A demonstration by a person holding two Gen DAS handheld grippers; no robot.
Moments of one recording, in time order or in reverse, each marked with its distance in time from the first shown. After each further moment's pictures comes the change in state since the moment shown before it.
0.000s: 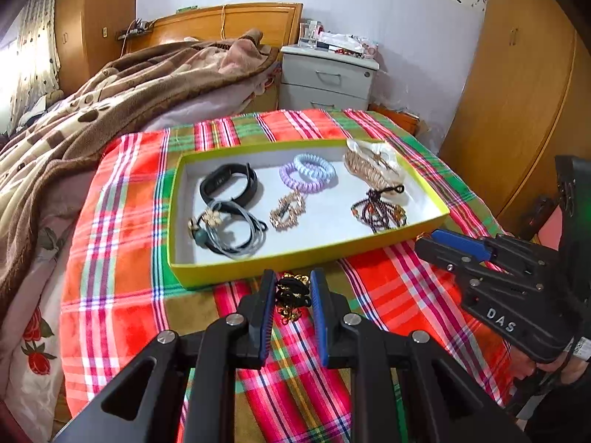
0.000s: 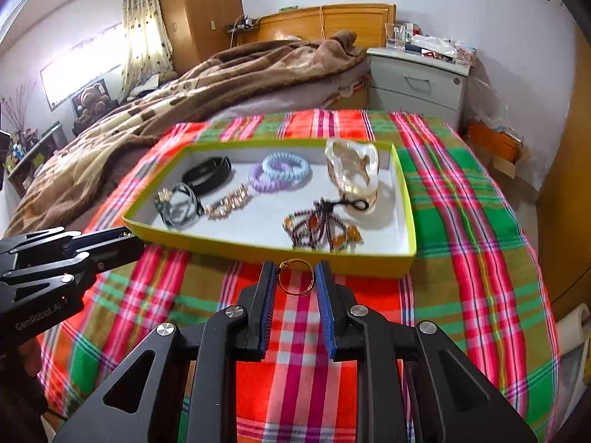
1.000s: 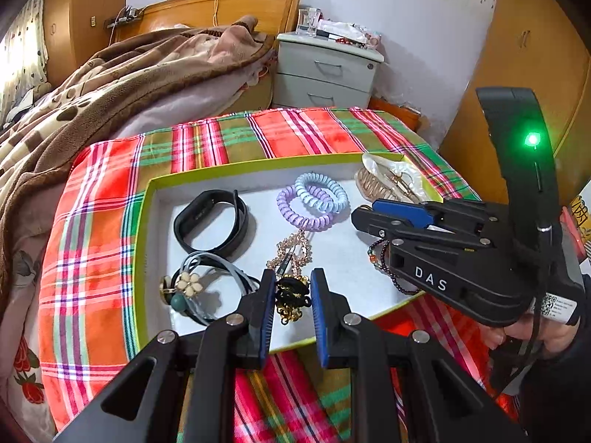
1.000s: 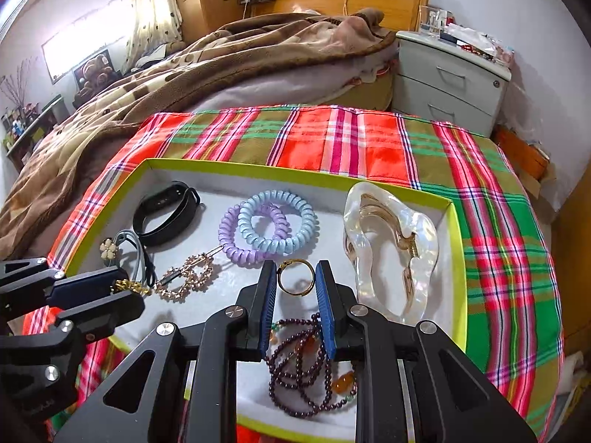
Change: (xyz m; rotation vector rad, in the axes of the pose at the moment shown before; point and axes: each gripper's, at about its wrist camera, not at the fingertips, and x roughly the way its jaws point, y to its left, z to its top) left arm 0.062 0.005 0.044 -0.008 0.060 -0.036; right arm 0.096 -0.010 0.066 -0.080 0.119 0.030
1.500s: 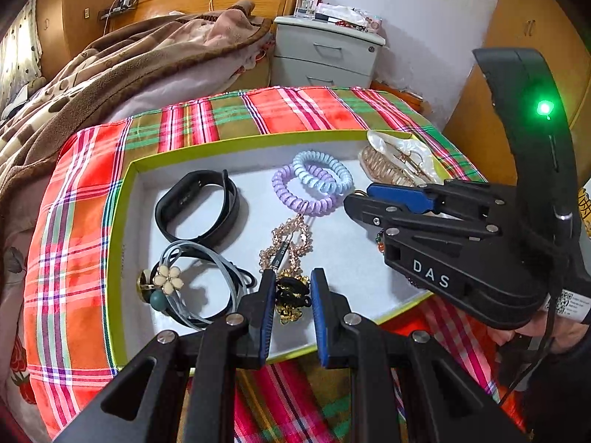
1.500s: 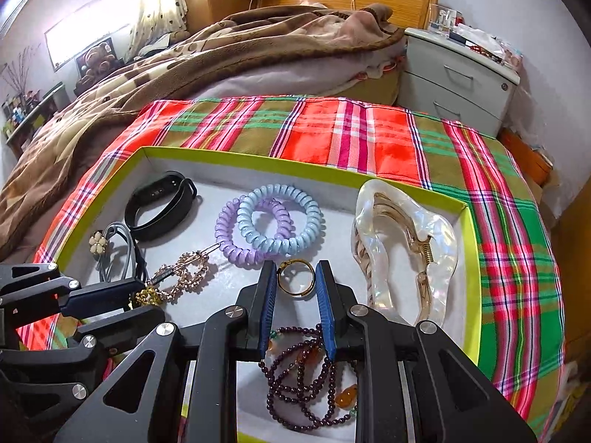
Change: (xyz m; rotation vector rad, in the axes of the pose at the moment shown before) left arm 0.022 -0.001 -0.004 0.004 0.056 -0.001; right arm 0.012 0.005 0.001 -0.037 0.026 -0.011
